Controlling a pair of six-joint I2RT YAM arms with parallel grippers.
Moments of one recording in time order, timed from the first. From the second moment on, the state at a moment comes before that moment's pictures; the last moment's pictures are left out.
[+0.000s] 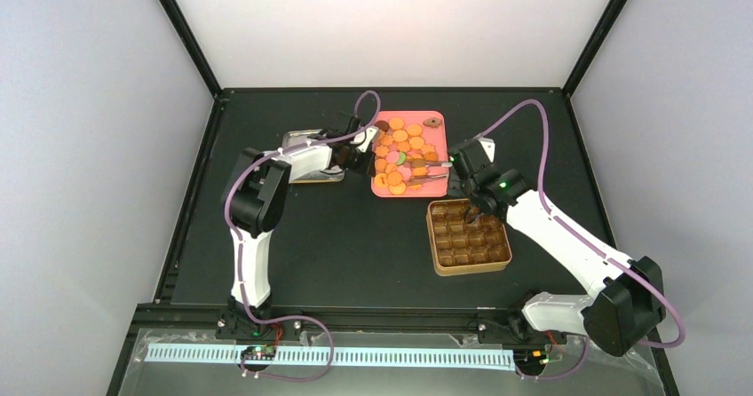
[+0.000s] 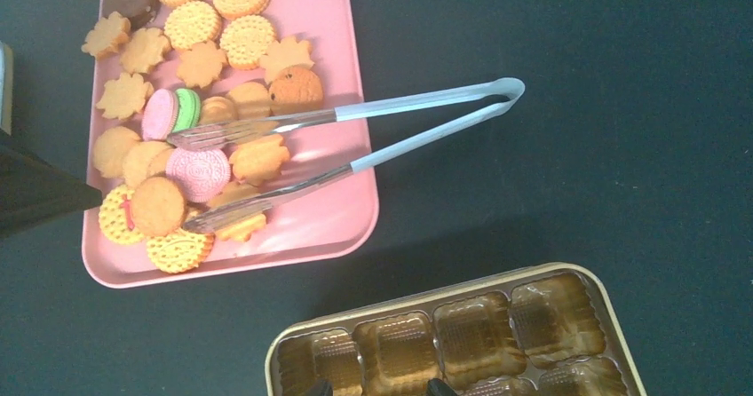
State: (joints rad) left arm -0.43 2.08 1.40 -0.29 0.27 -0.09; right arm 0.60 1.25 1.02 -0.70 0.38 0.66
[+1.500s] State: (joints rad) left arm -0.42 1.70 0.96 -0.38 0.10 -0.07; right arm 0.55 1.41 0.98 -0.60 0.19 0.45
